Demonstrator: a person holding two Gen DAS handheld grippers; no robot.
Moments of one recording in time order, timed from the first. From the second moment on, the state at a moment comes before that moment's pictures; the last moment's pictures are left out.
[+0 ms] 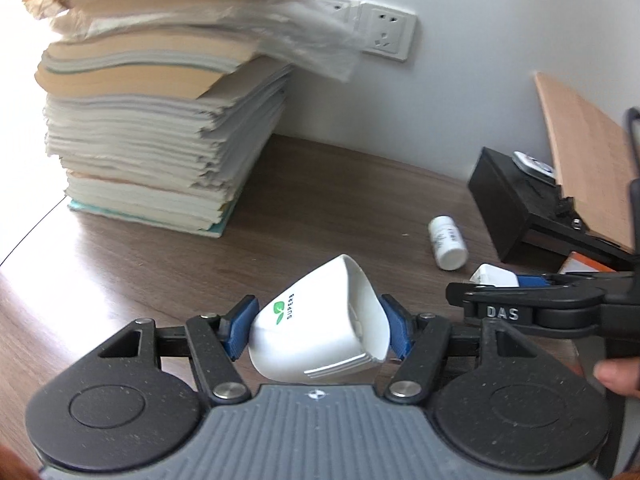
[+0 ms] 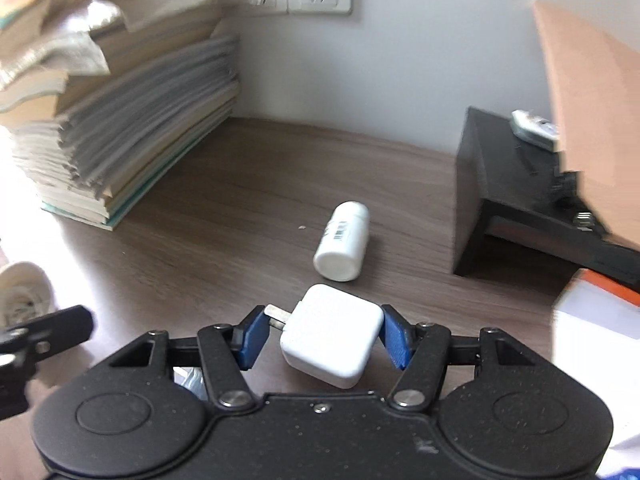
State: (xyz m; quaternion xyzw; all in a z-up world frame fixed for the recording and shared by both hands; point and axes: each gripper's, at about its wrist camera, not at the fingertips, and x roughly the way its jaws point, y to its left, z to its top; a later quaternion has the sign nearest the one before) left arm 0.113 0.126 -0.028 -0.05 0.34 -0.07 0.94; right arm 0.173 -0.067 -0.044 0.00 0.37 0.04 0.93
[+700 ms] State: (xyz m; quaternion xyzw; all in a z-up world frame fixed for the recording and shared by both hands) left arm 0.038 -0.044 0.019 -0.01 0.33 -0.22 0.92; right arm -0.004 -0.232 0.029 0.08 0.32 -0.11 0.94
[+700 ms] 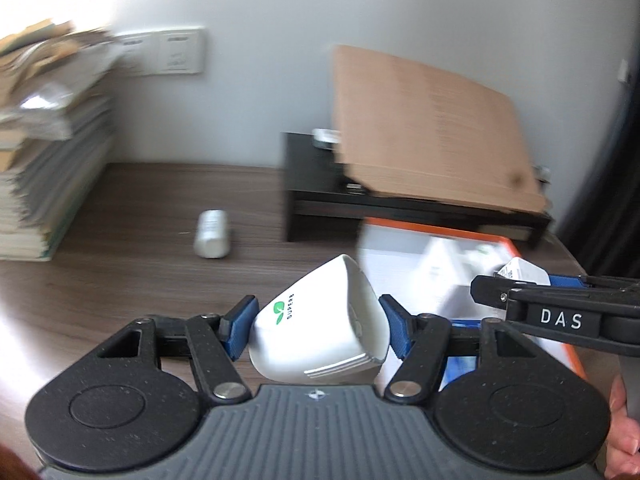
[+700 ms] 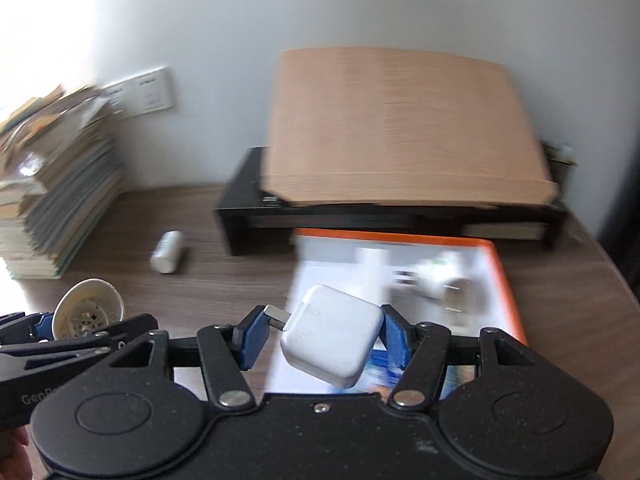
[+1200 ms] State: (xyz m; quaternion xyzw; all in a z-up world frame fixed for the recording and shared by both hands) left arm 0.003 -0.140 0.025 0.03 0.32 -0.29 0.90; right arm -0.077 -0.312 0.036 0.11 0.31 -0.19 0.92
